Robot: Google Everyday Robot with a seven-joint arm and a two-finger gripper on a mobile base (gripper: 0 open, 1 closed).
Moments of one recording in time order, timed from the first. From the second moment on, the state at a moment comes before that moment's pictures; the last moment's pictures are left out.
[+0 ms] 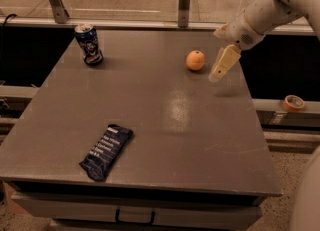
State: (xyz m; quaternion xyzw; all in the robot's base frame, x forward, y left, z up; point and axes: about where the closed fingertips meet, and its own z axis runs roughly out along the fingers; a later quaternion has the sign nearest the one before) arm 0.675 -0.169 0.873 -0.61 0.73 0.10 0.28
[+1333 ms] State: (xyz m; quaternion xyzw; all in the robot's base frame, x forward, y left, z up) arm 0.694 -0.112 0.854 -0.60 0.72 0.20 0.29
